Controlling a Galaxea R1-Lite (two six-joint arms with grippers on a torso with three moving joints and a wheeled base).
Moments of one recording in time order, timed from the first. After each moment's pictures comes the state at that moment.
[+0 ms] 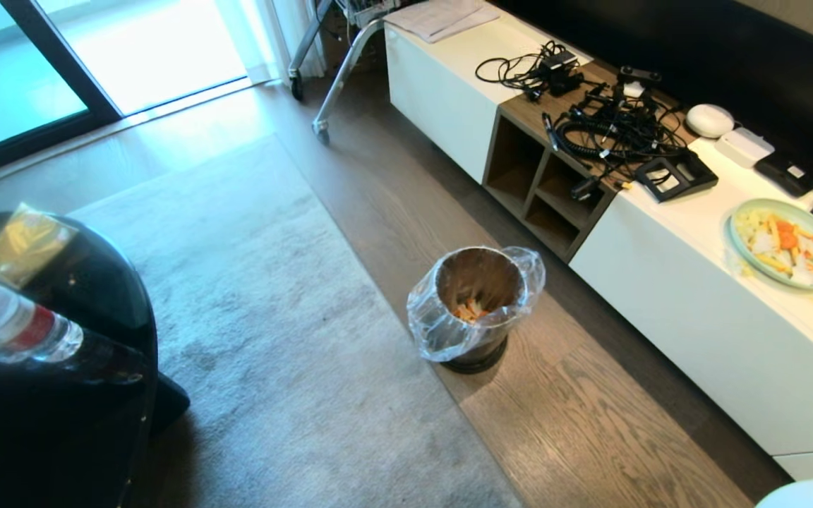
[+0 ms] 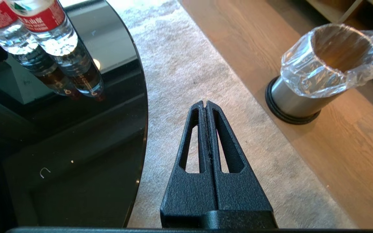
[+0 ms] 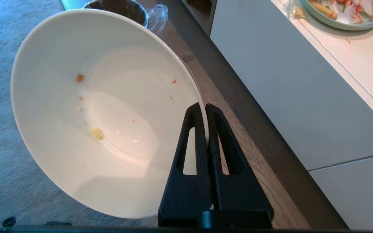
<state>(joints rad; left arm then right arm) 0.00 0.00 0.00 -0.01 0.01 -0.09 0.00 0.00 0.00 0.00 0.04 -0.10</state>
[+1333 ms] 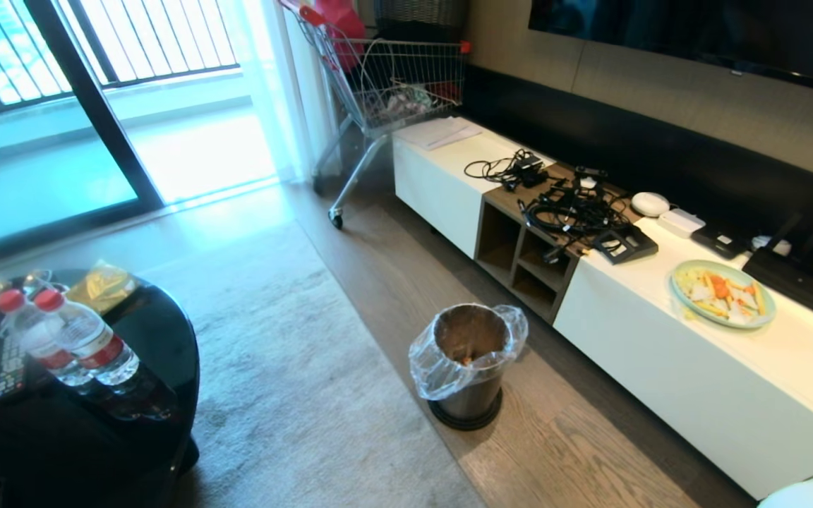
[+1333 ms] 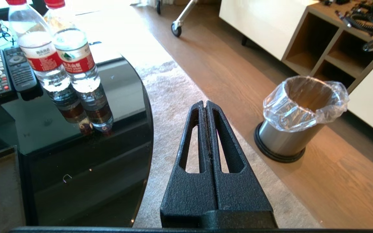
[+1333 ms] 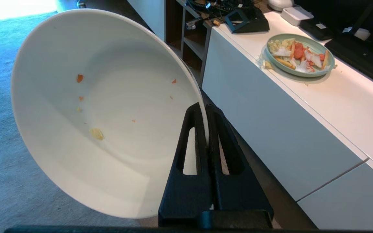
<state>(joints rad) 0.00 0.00 0.00 -0.01 0.01 -0.08 0.00 0.00 0.00 0.00 0.04 -0.10</state>
